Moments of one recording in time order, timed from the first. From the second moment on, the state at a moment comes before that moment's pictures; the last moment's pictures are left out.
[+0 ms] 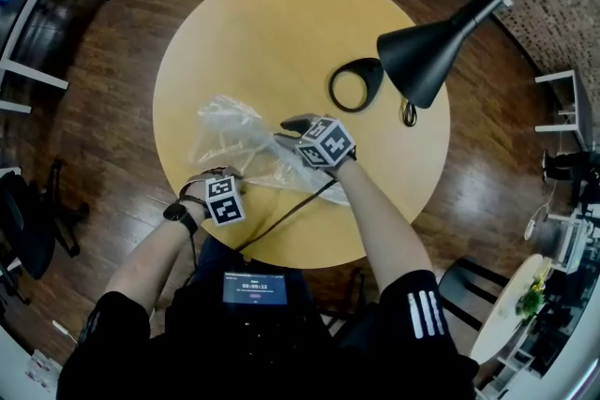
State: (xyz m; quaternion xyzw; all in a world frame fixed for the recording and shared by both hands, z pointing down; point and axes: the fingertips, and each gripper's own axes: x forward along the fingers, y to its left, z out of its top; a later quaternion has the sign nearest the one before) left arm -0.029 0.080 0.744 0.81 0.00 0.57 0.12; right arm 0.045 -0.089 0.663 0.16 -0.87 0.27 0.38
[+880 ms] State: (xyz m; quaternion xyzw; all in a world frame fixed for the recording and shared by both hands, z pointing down) left arm -0.010 0.067 0.737 0.80 -0.01 0.60 0.03; right arm 0.069 -0.076 0.684 0.18 -0.84 0.32 0.39
